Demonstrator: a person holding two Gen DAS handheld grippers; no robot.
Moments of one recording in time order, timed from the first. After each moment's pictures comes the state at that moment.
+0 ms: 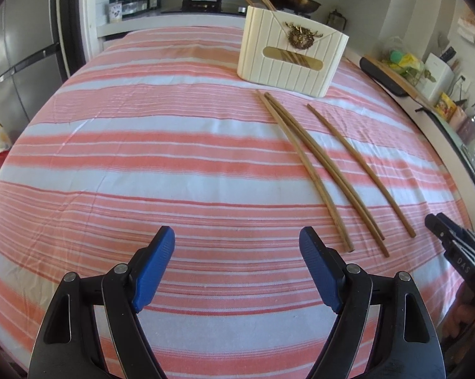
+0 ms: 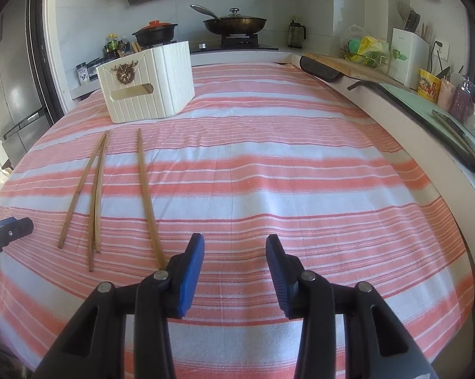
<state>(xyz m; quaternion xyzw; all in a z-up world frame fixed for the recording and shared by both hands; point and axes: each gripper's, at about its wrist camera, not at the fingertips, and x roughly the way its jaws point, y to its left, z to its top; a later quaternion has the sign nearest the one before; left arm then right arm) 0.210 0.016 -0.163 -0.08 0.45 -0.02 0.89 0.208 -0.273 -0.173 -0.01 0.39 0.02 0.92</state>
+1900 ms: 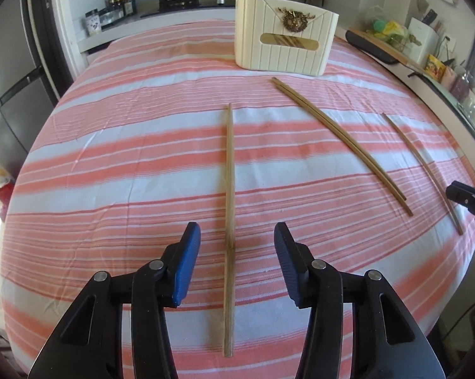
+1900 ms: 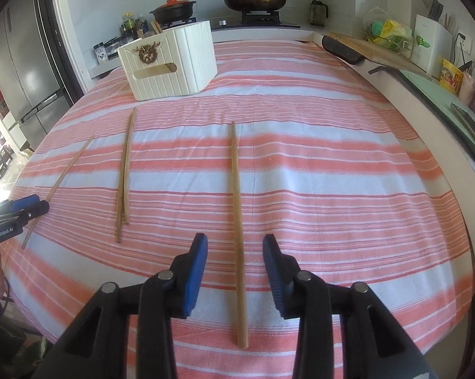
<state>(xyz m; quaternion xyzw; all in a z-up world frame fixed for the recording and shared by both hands) 0.207 0.037 -0.168 0.00 0.47 -0.05 0.88 0.203 -0.274 -0.160 0.00 0.45 0.07 0.89</state>
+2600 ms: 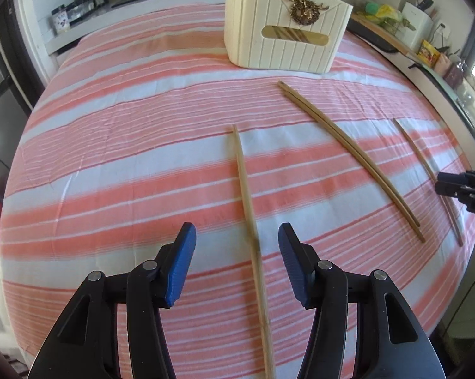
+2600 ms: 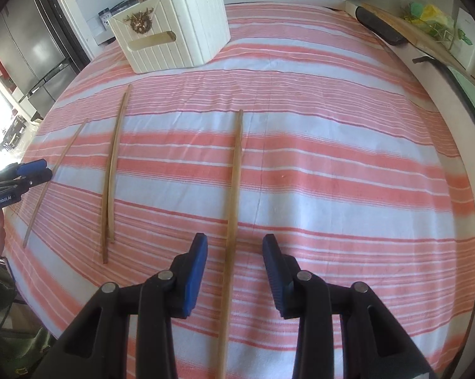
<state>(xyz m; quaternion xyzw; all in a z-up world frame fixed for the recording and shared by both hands) 0.281 0.054 -0.169 0.01 0.51 -0.10 0.85 0.272 -0.271 -0.172 -0.03 0.54 0.13 0.83</state>
